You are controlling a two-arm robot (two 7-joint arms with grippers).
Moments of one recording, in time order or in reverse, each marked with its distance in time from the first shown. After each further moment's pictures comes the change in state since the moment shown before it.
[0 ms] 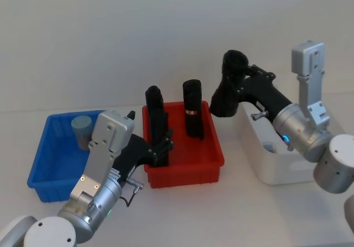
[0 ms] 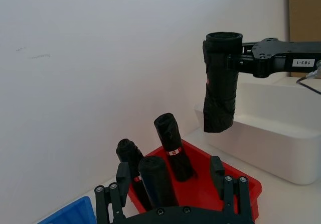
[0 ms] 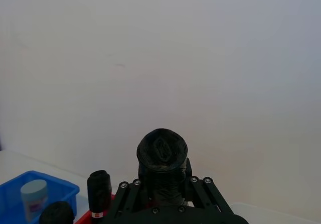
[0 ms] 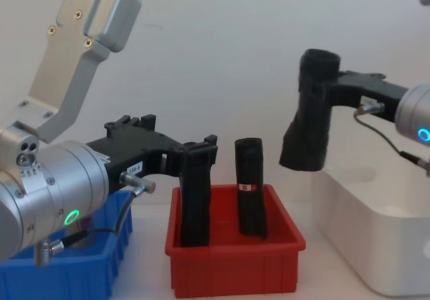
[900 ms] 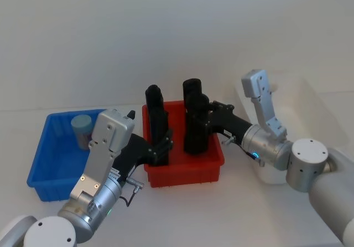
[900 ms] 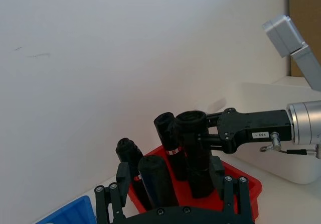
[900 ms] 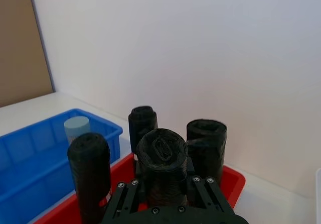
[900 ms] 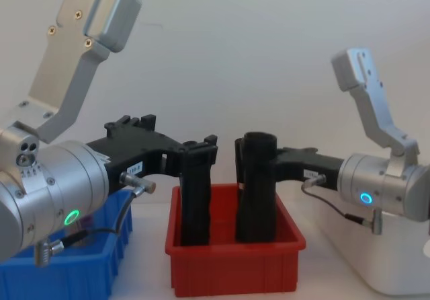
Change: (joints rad) left arm 0.000 0.000 0.000 0.000 0.000 0.000 0.000; right arm 0.304 -0.117 -0.056 0.688 -0.040 -0.176 0.247
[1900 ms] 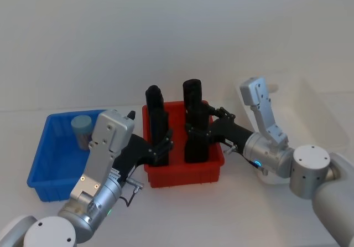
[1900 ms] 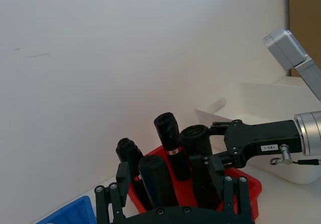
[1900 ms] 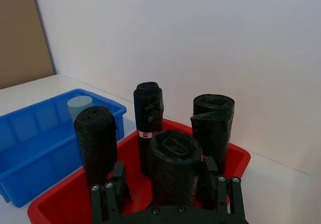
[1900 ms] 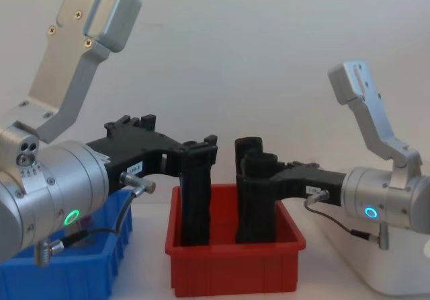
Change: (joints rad) left arm 0.000 0.000 0.000 0.000 0.000 0.000 0.000; right arm -0.074 0.025 -0.015 -0.120 -0.024 0.093 -0.018
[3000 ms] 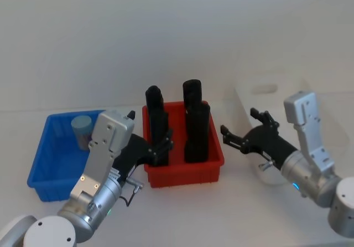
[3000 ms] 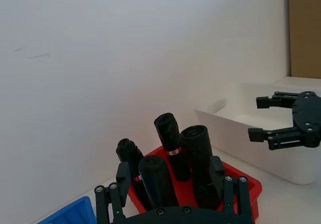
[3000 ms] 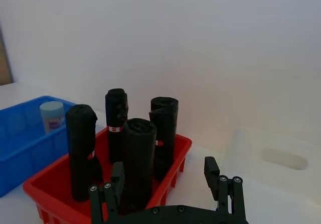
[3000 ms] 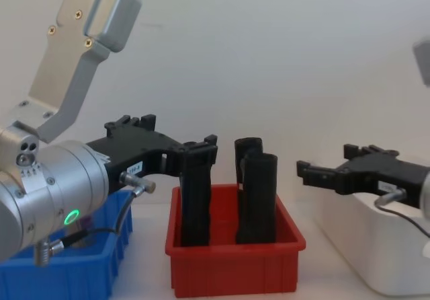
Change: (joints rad) left arm 0.000 0.000 0.000 0.000 0.000 0.000 0.000; right arm -0.413 0.164 0.041 -0.689 -0.011 0.173 -0.238
